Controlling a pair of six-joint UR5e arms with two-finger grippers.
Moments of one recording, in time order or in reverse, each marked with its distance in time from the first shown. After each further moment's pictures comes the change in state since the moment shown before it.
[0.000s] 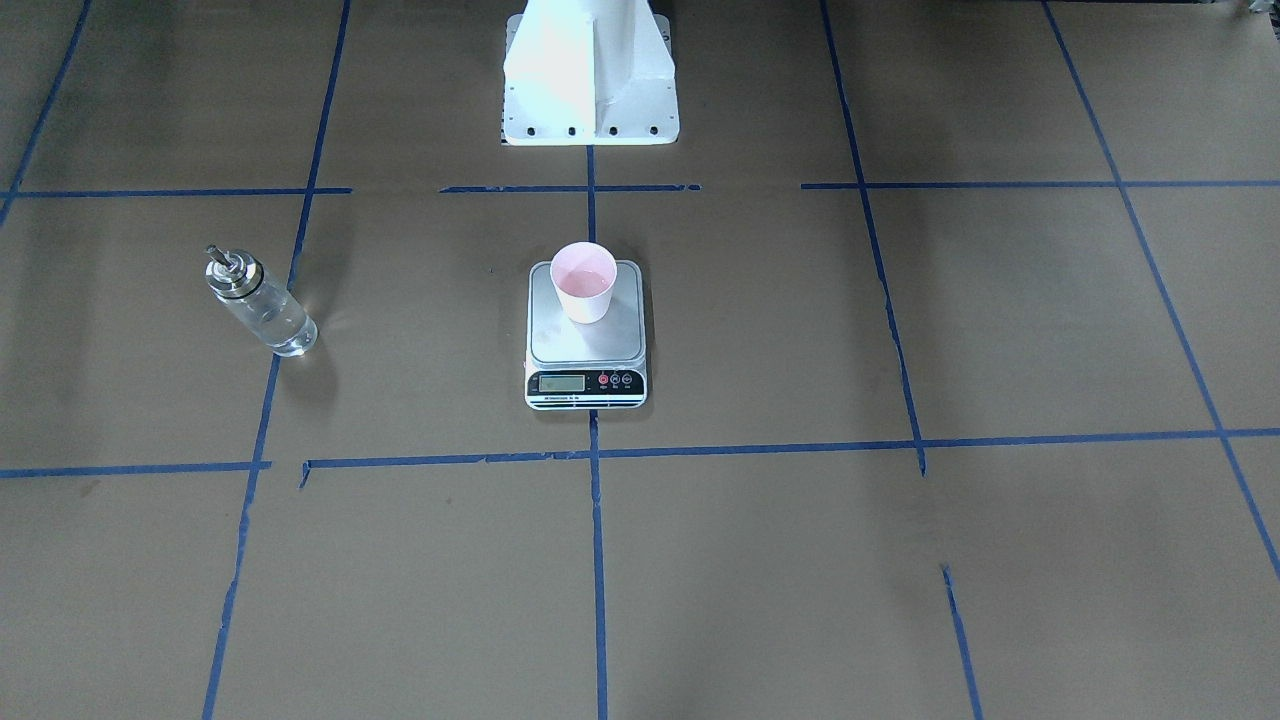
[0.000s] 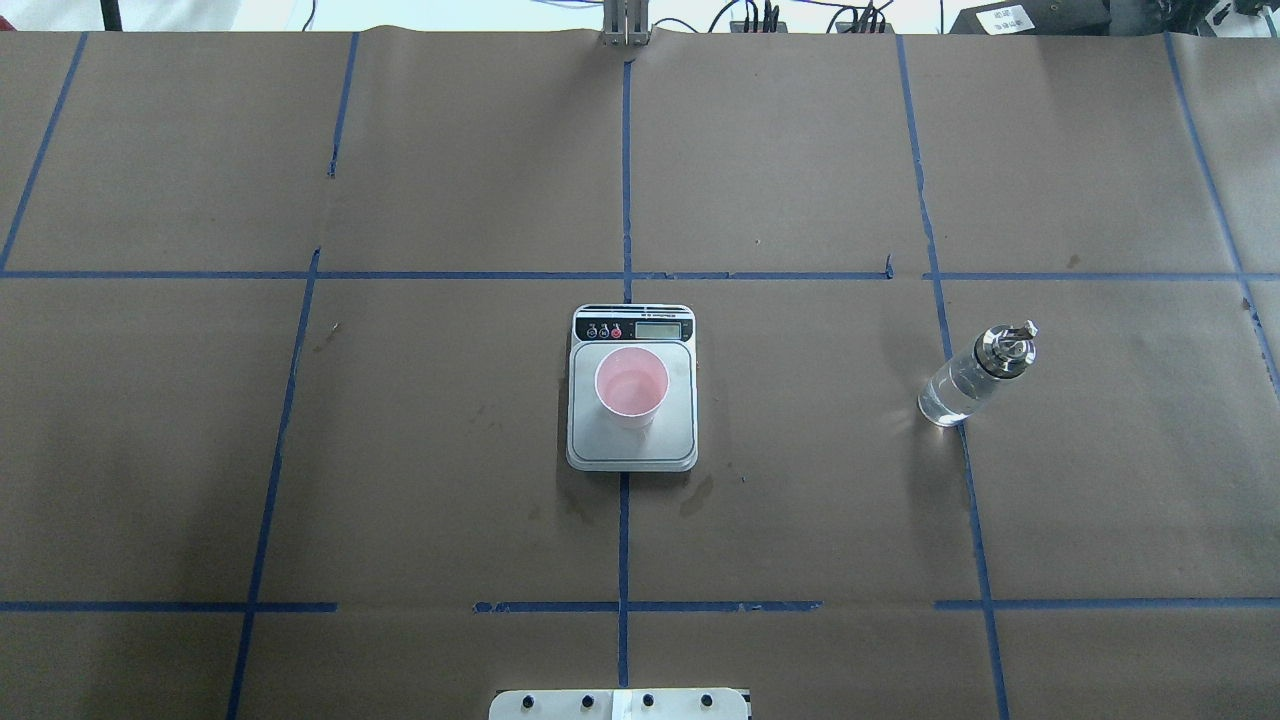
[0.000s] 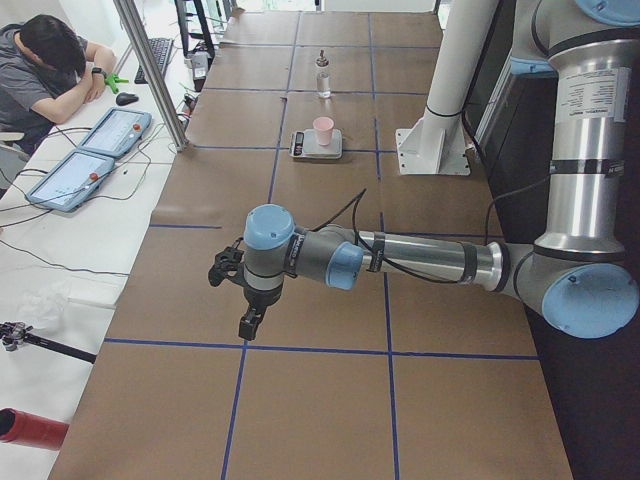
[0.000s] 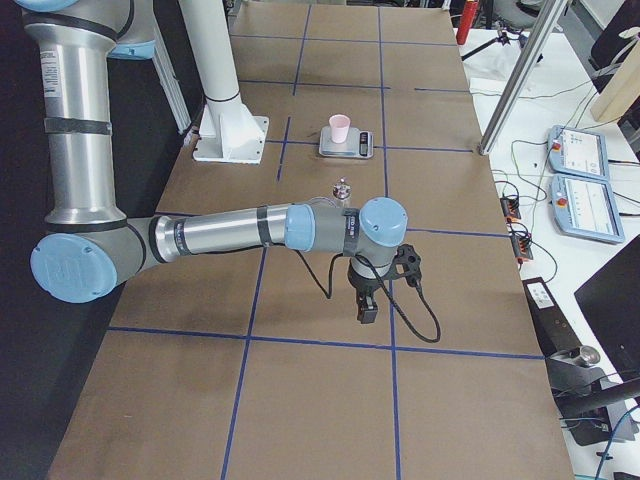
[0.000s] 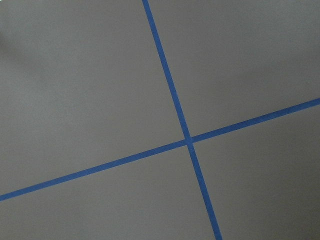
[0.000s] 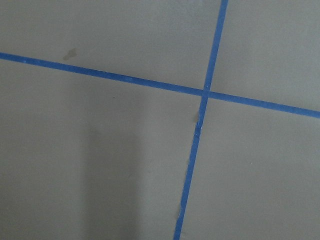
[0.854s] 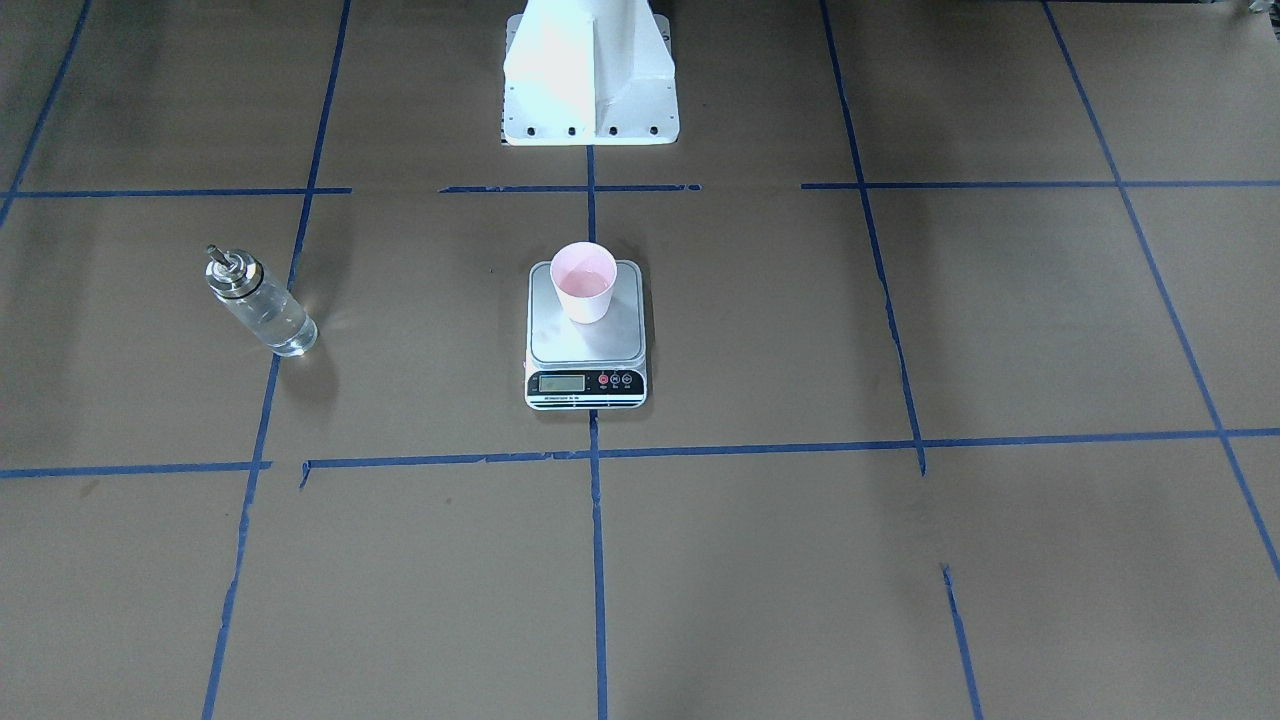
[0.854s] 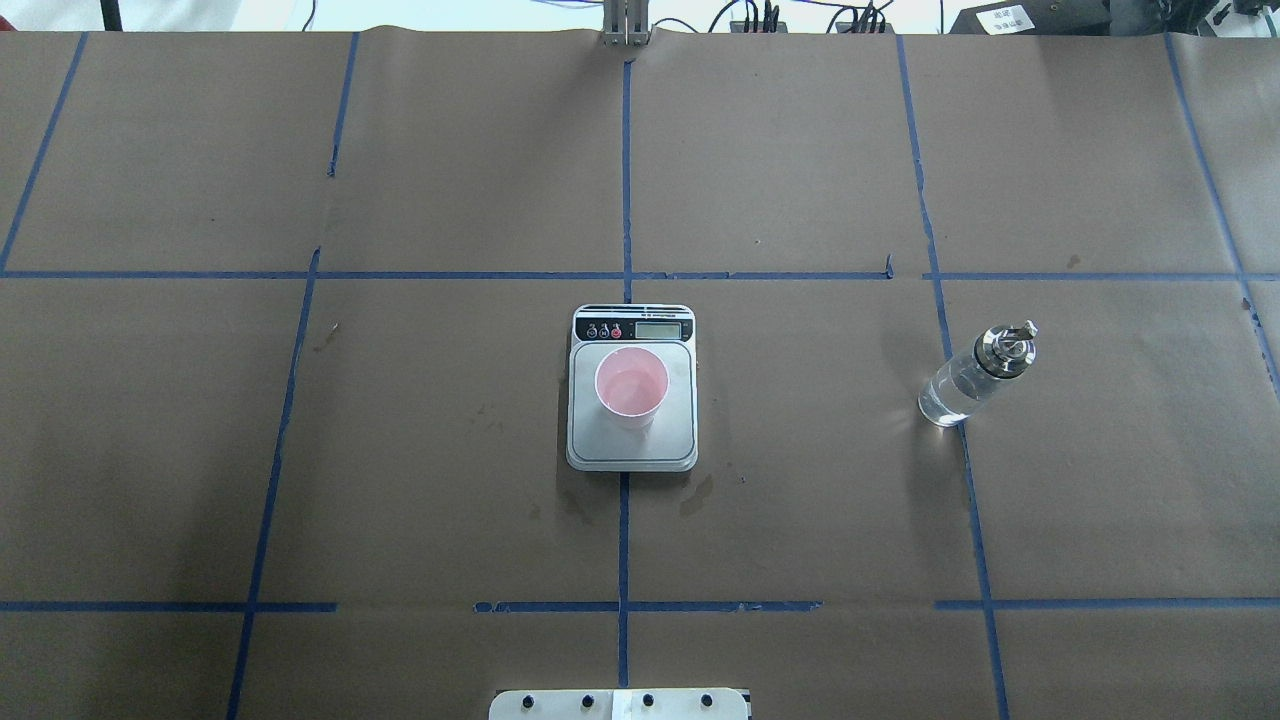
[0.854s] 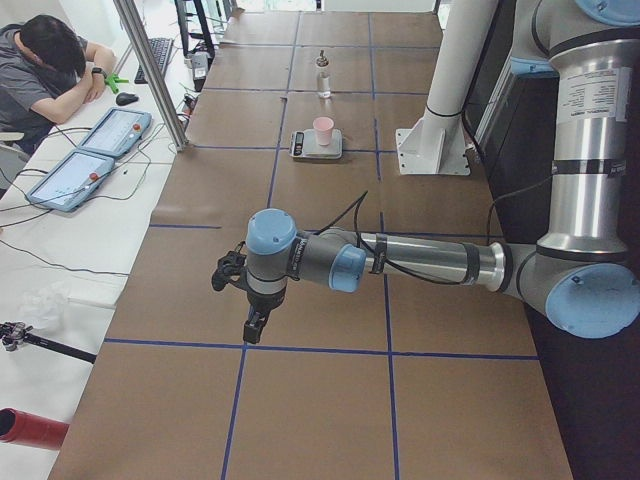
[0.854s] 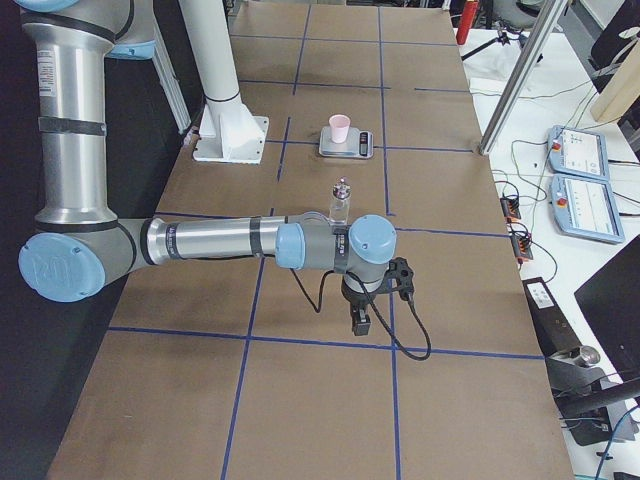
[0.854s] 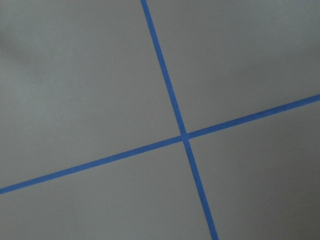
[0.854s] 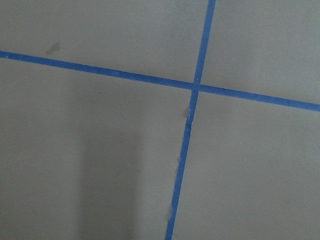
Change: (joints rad) left arm -0.001 0.018 0.001 0.005 -0.005 0.001; right arm 0.001 -0.049 -0.039 0.126 0.002 0.044
